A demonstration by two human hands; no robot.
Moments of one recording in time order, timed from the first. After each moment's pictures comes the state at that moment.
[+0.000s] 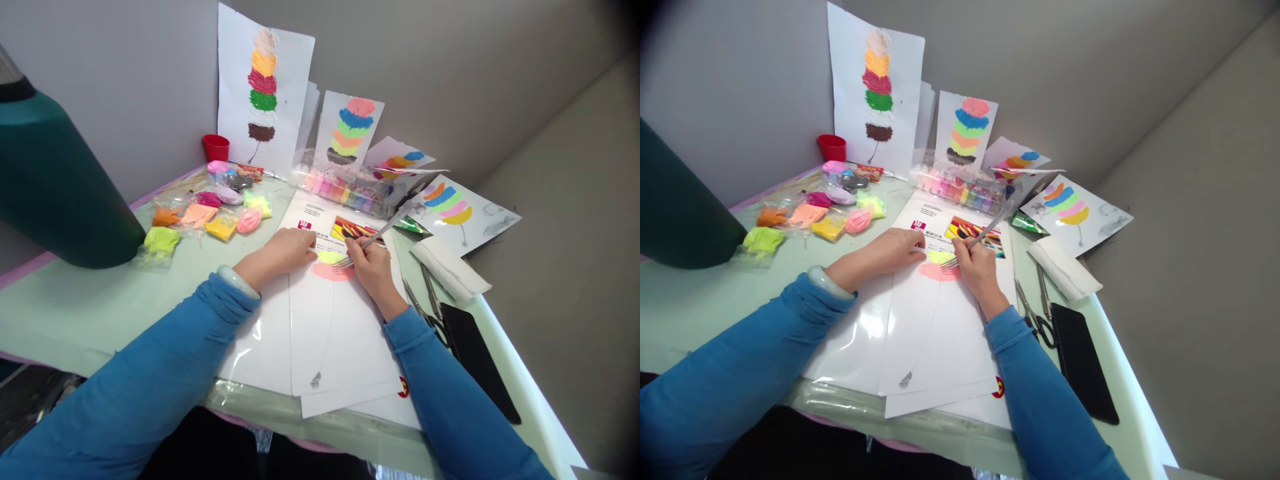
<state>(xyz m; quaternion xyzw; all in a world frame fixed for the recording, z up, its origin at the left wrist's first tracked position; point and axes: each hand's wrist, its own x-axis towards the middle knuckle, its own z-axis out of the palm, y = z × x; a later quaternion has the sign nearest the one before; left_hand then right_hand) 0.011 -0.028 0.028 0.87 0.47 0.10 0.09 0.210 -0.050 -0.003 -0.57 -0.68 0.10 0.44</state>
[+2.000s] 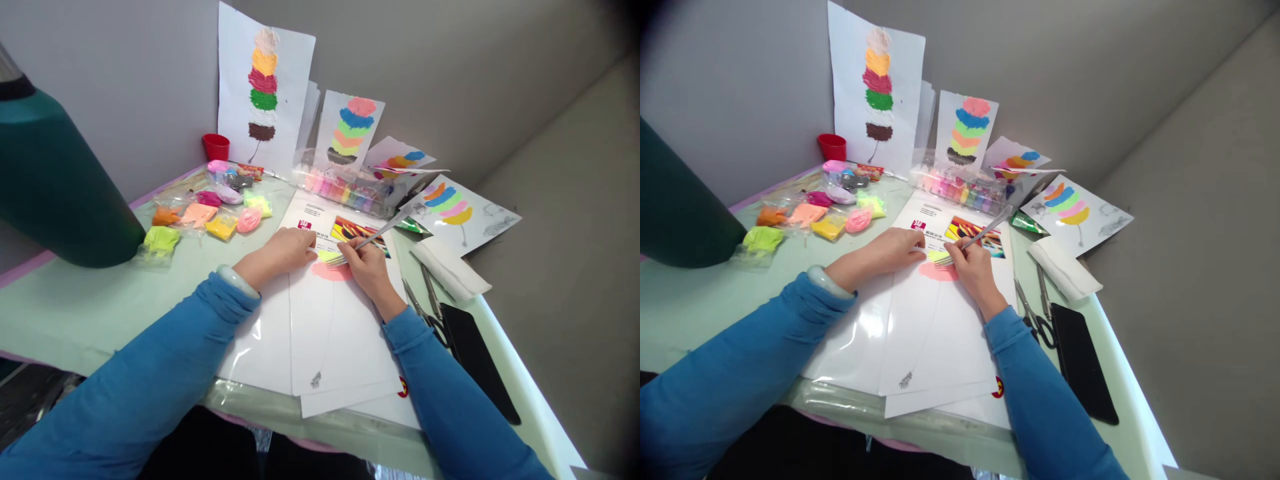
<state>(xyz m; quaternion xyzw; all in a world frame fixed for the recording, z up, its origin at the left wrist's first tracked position) 0.010 -0.028 0.028 0.88 0.46 0.11 0.09 0.205 -0.051 -0.003 -0.57 -0.69 0.15 0.43</state>
